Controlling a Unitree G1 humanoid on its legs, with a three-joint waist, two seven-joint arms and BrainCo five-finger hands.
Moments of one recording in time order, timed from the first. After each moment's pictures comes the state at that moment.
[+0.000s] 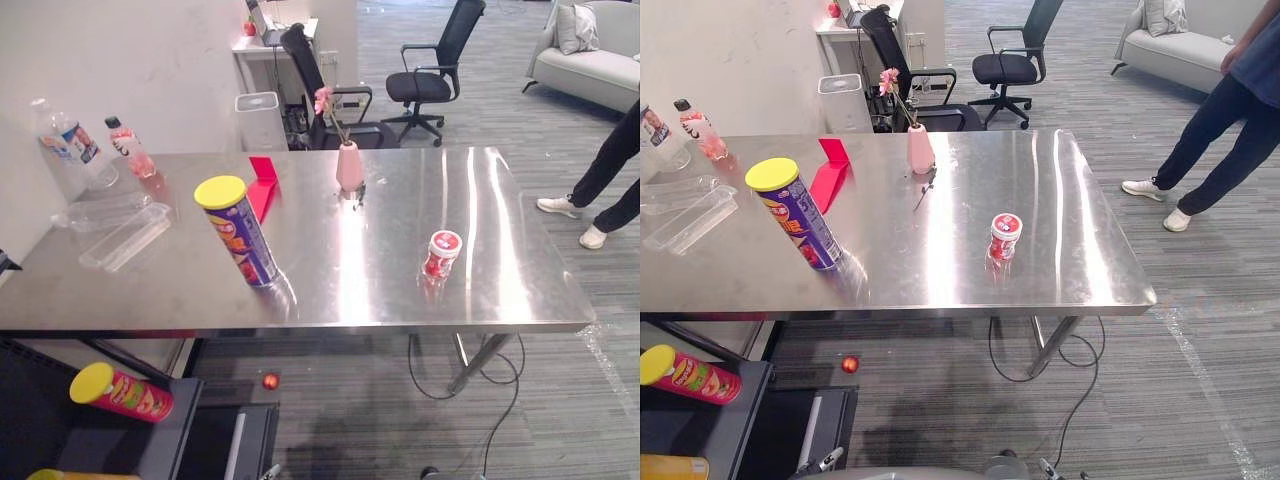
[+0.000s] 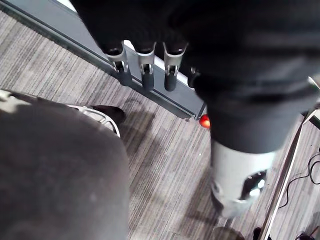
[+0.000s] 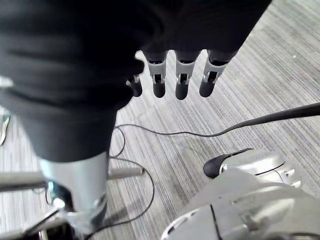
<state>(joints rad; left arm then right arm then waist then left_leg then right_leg) 0.16 0.12 0.09 1.11 -0.45 -0.02 0.02 0.22 -0.05 -0.27 1.08 0.30 -0.19 -0.26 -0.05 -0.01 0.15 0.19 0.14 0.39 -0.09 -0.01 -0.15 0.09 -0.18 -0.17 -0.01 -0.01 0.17</state>
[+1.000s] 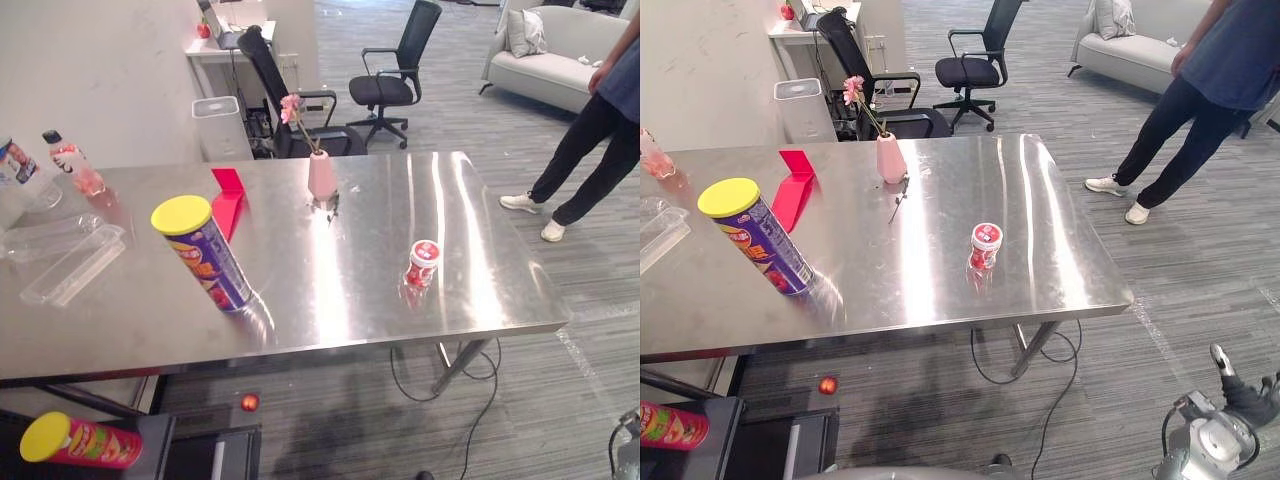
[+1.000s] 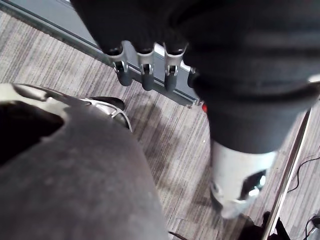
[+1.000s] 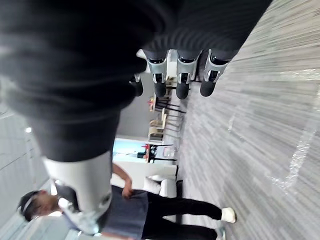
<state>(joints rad) 0.28 0.10 0.20 0.96 -0.37 0.05 0.00 0.09 -0.31 -0.68 0.40 0.28 -0.26 -0.31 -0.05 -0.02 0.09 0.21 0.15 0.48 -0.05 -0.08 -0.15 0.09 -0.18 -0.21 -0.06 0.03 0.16</state>
